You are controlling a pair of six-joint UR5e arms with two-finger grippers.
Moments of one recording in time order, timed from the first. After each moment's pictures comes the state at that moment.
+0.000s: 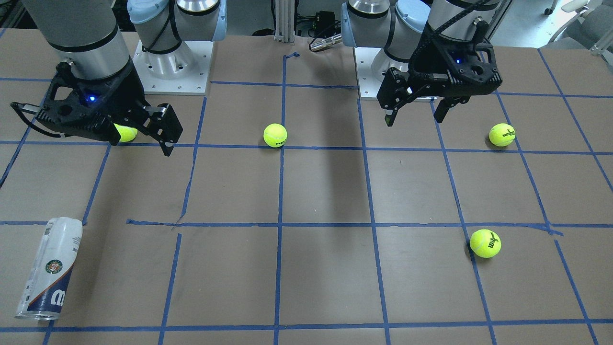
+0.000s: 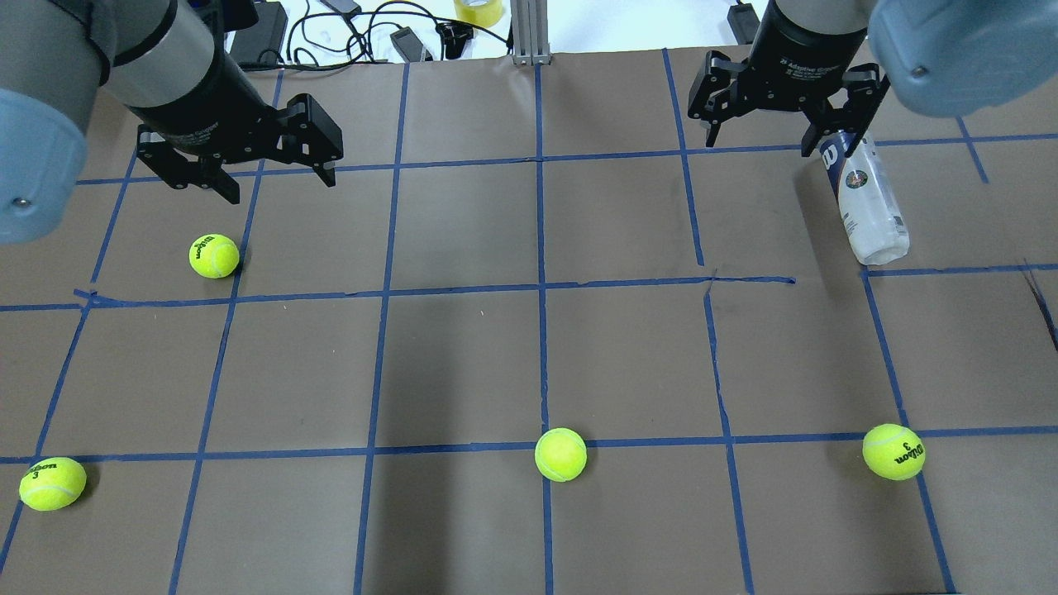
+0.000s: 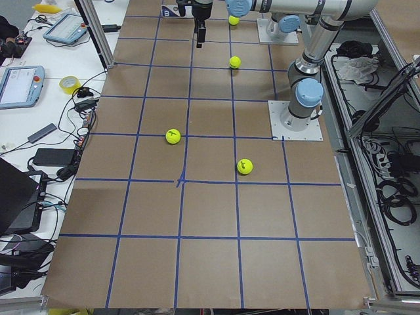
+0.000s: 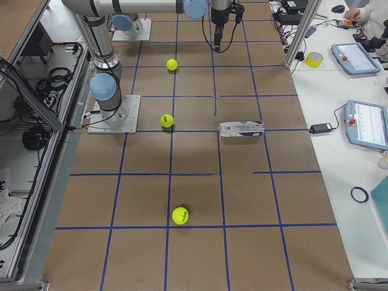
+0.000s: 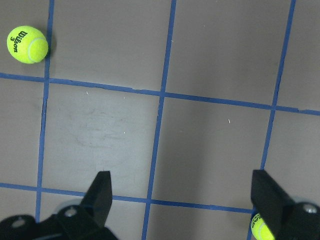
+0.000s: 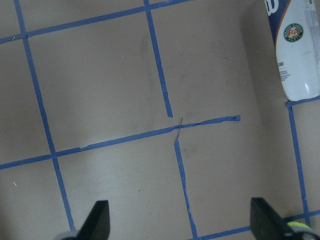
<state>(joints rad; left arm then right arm) -1.59 -1.51 -1.61 -1.46 1.56 -0.16 1.61 -1.48 1.49 -1.65 -1.60 0.24</state>
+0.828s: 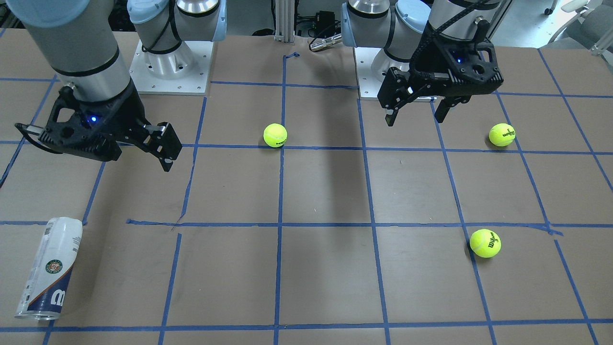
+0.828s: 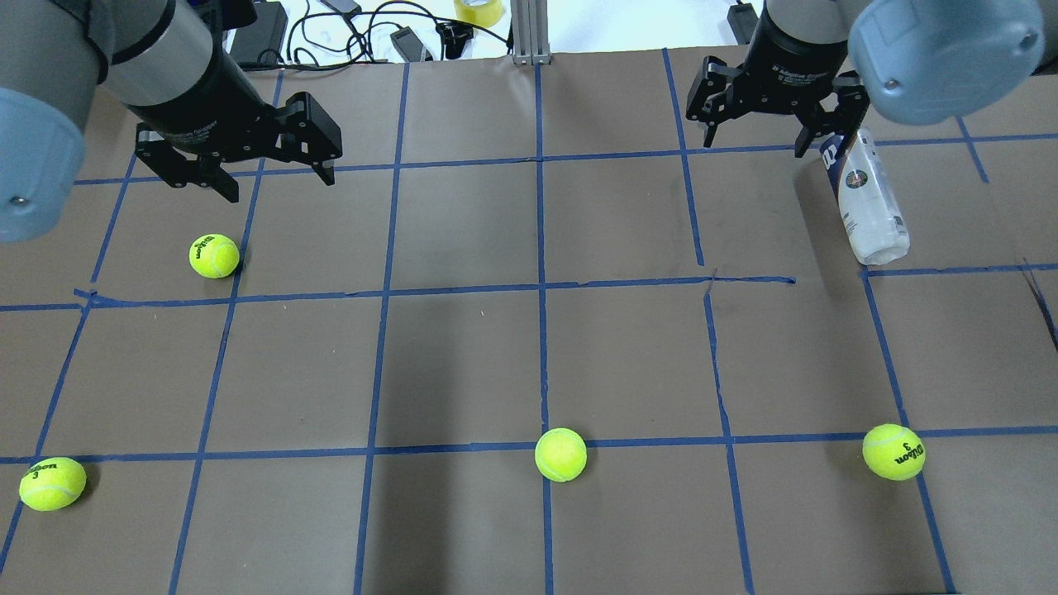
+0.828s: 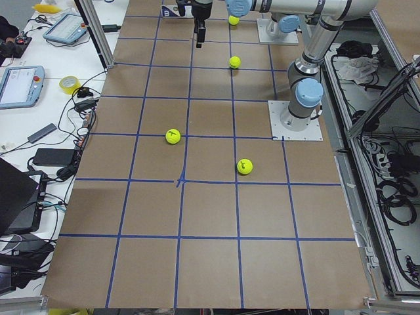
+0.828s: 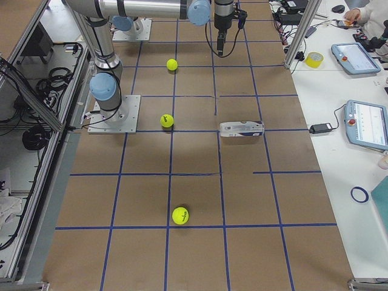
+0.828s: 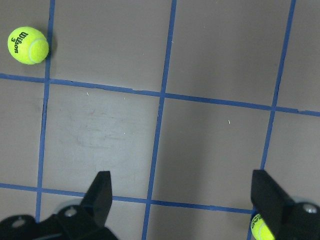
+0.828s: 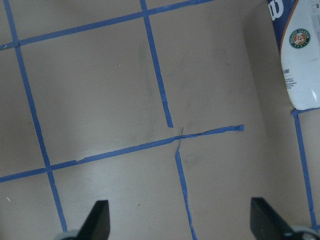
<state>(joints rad) -1.58 -1.51 -1.61 -1.46 1.56 -0.16 1.60 -1.44 1.52 -1.73 -1.60 0.24</state>
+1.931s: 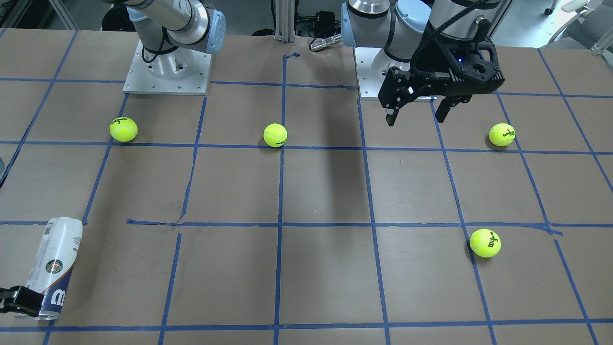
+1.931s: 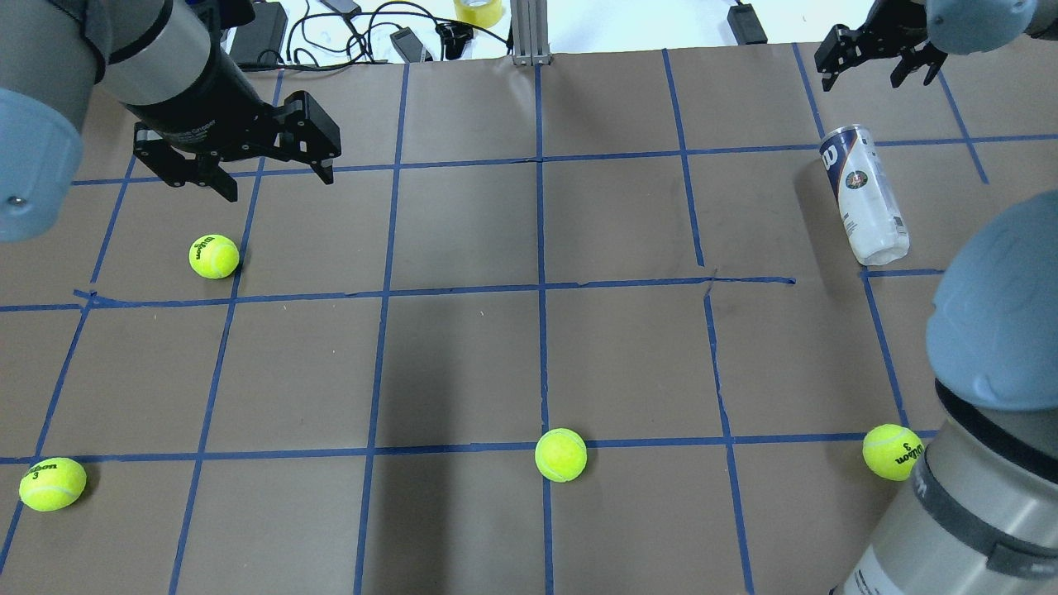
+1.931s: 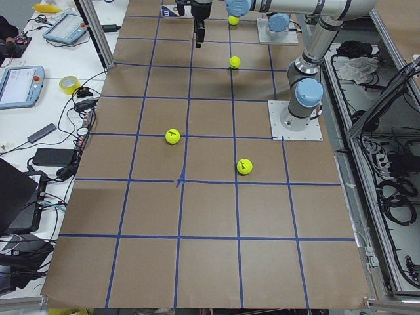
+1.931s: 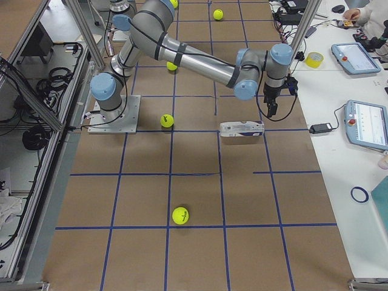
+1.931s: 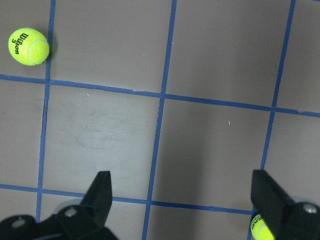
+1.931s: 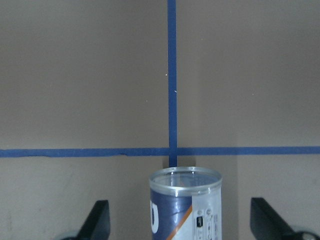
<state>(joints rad) -1.58 -1.51 -1.60 -1.46 1.56 -0.16 1.28 -0.89 1.16 -1.98 -1.59 -0.32</state>
